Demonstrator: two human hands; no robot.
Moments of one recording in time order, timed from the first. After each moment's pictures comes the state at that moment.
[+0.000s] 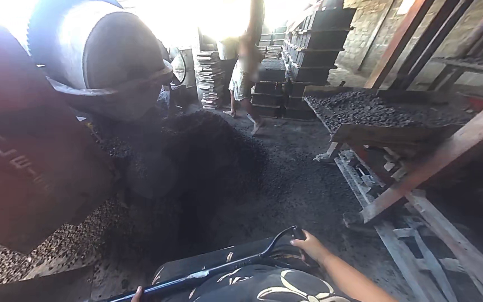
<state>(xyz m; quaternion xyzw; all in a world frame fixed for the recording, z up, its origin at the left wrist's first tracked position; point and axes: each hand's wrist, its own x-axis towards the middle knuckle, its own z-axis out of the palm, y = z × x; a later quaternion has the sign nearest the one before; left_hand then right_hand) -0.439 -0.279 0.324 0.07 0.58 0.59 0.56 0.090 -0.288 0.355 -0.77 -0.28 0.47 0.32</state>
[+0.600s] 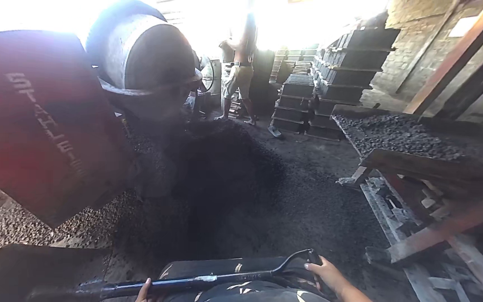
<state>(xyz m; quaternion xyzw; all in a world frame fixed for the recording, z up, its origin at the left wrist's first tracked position) -0.436 -0.274 0.322 0.03 0.56 0.61 0.56 0.096 -0.284 0.343 -0.77 -0.28 0.47 0.33</state>
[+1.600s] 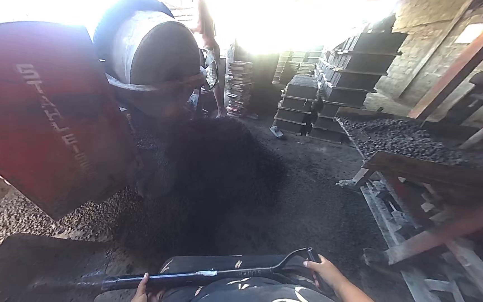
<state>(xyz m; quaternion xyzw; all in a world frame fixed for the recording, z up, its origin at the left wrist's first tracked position) -0.442 -0.279 0.323 0.00 0.54 0.63 0.56 0.095 -0.282 0.339 -0.77 -0.27 0.48 0.32</state>
